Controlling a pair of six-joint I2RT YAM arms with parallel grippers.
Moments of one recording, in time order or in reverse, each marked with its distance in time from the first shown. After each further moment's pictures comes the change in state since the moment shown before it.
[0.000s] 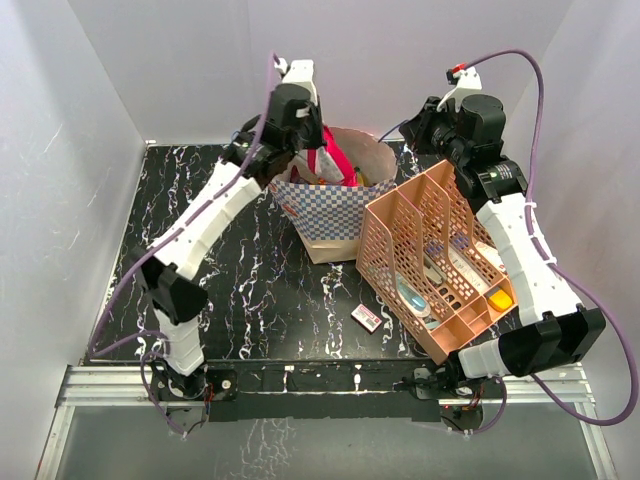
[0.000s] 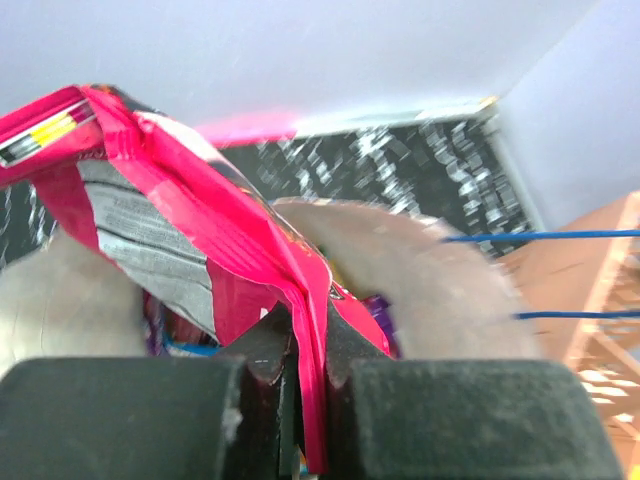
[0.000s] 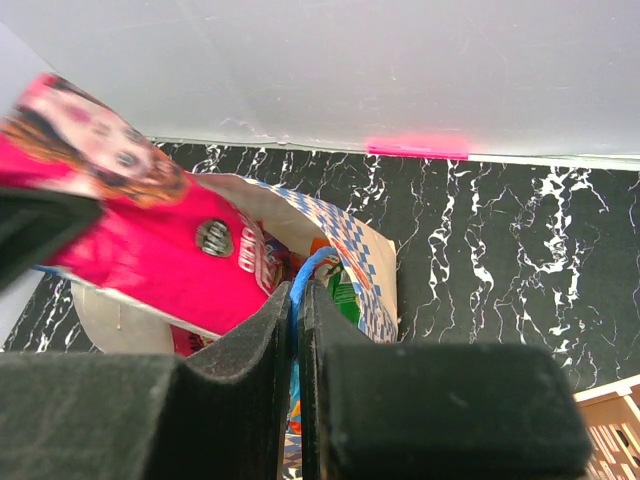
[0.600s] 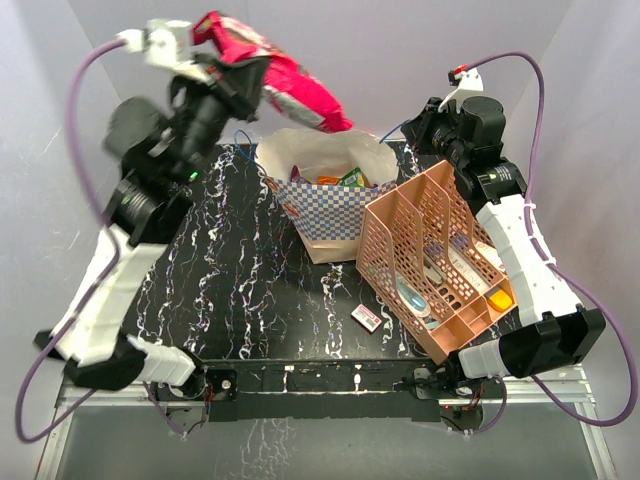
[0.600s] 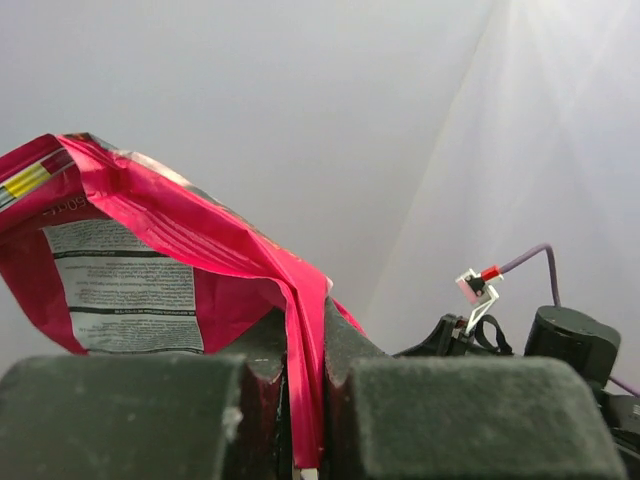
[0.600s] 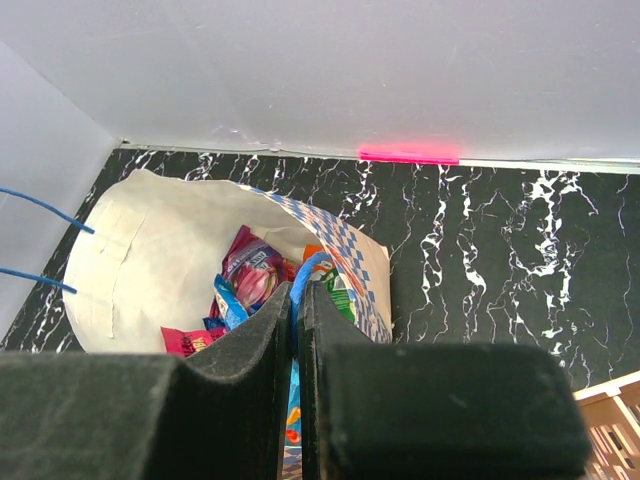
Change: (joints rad) left arm 0.000 -0.524 -0.157 0.417 0.148 0.117; right arm -0.005 -0.007 -0.030 0.035 0.019 0.000
